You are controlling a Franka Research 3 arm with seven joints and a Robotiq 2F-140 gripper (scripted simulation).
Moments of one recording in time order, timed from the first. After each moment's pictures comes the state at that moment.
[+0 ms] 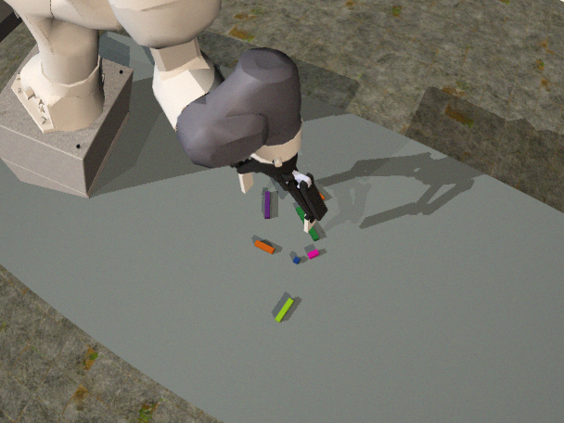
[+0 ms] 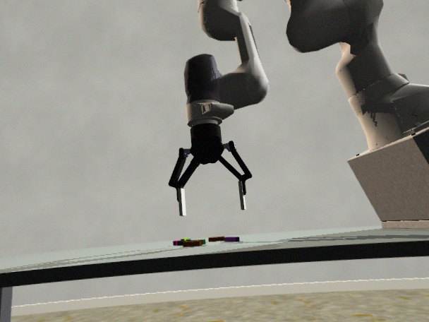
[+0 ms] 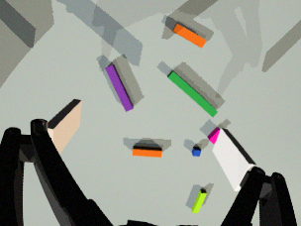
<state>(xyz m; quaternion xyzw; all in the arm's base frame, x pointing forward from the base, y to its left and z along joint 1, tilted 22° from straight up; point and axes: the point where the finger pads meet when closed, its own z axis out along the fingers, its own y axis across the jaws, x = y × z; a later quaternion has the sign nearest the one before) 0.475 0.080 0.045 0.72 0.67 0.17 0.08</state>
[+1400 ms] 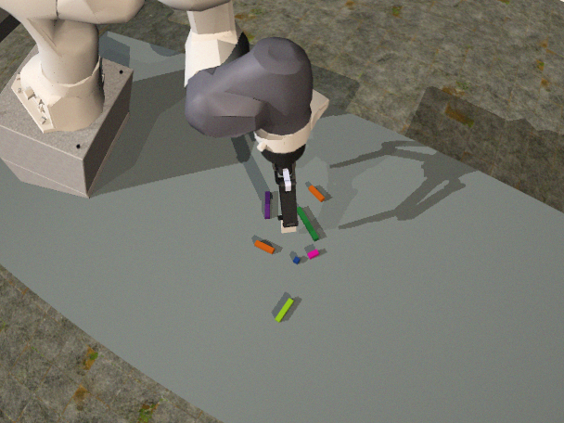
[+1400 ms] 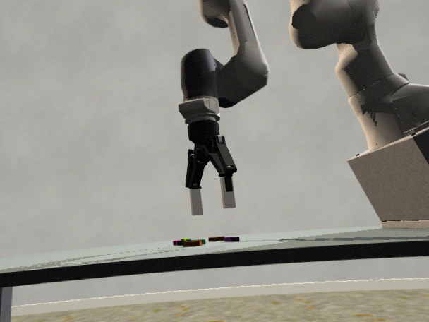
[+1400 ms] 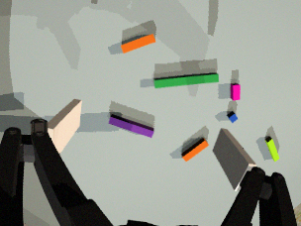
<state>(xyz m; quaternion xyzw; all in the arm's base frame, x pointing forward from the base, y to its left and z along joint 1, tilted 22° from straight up) 0.472 0.105 0.048 0.93 0.33 0.18 -0.01</state>
